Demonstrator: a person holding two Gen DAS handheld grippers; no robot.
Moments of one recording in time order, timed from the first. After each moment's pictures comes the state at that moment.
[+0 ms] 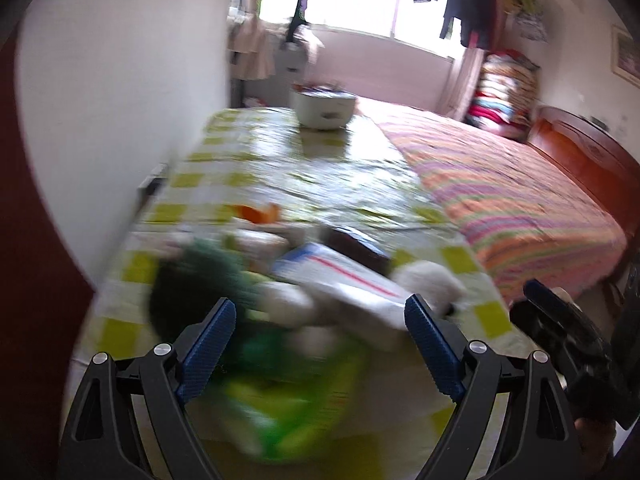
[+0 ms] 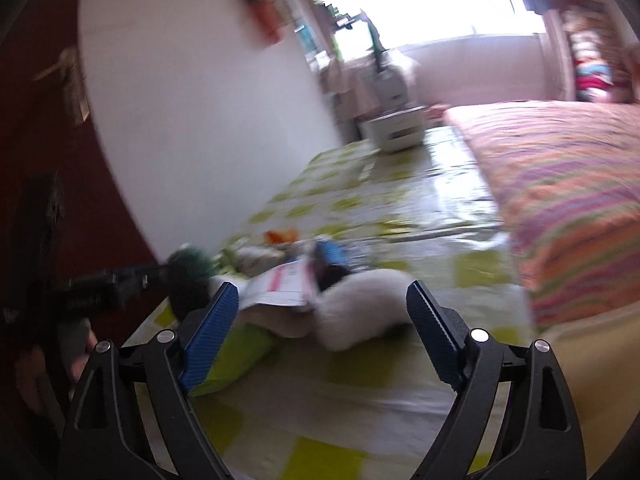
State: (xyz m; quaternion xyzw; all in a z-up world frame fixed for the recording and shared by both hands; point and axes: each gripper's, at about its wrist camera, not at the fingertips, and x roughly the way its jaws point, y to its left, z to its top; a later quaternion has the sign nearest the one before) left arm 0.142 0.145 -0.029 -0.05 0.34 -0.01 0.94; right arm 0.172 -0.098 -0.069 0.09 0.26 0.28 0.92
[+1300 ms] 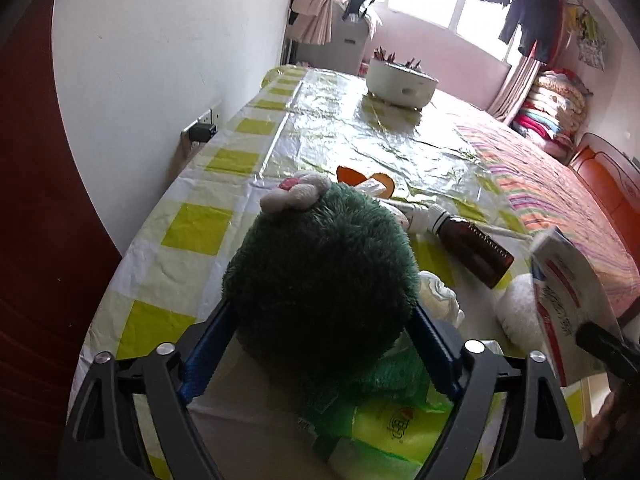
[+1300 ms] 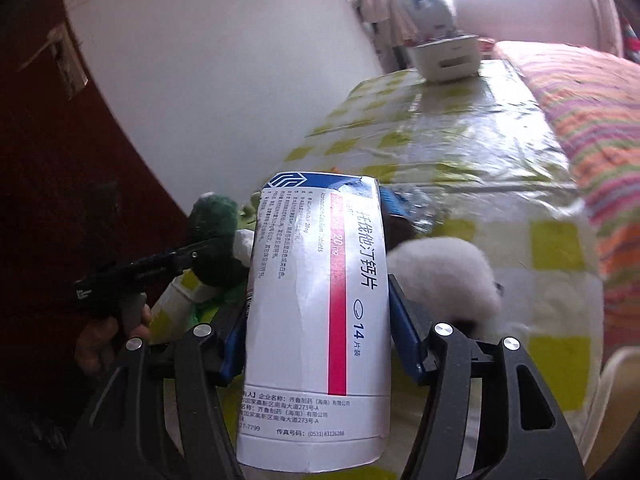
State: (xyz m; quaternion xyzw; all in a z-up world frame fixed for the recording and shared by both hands) left arm 0.181 0.226 -0.088 -0.11 0.39 0.04 0.91; right arm 0.226 -0.089 -0.088 0.10 0.37 0.35 0.85
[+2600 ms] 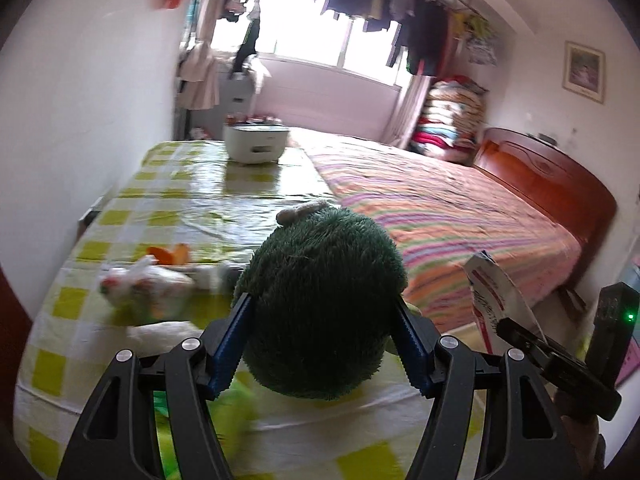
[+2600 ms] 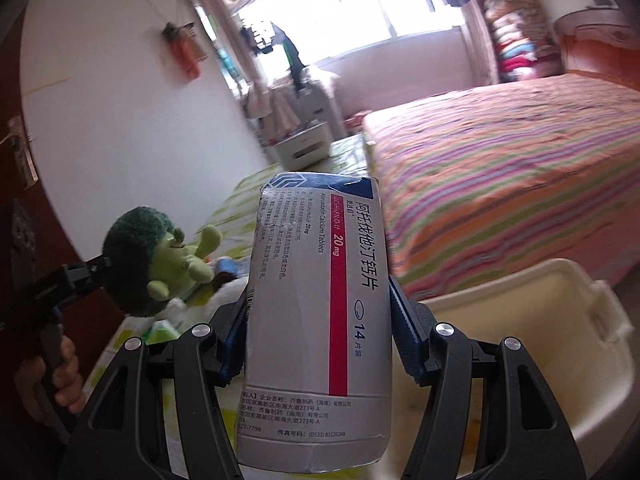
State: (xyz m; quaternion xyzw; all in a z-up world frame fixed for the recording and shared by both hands) left arm 0.150 0.062 -0.015 -0.07 0.28 -0.13 0.95; right arm 0.136 -0.253 -0.078 0.16 0.25 0.14 0.94
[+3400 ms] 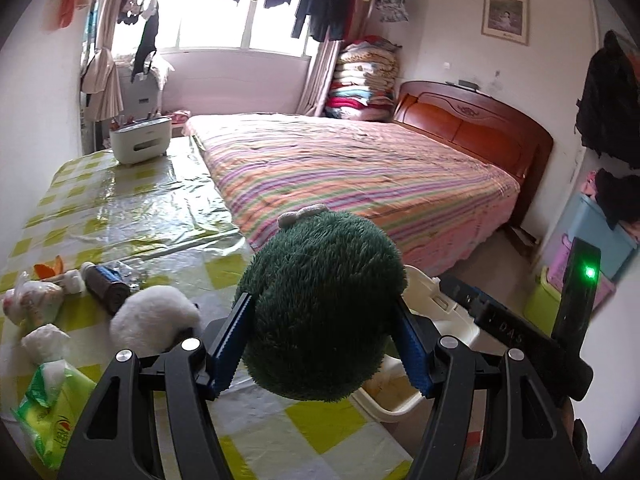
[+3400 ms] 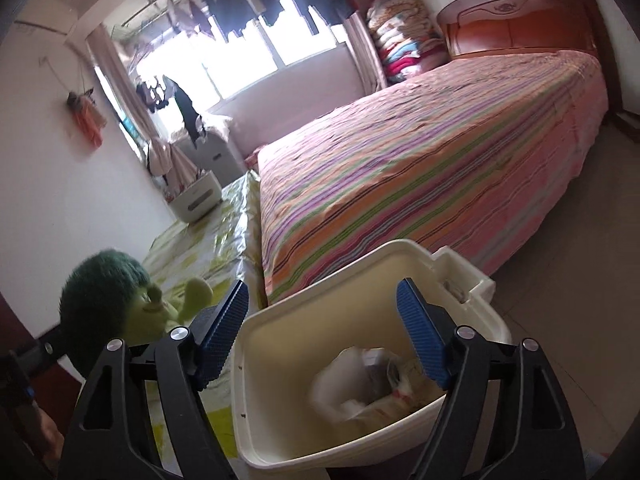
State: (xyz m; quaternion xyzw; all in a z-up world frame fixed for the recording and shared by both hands) left arm 0.124 -0.076 -0.025 0.00 0.30 -0.26 0.92; right arm 0.087 -0.349 -0.102 0.25 0.22 -0.04 0.94
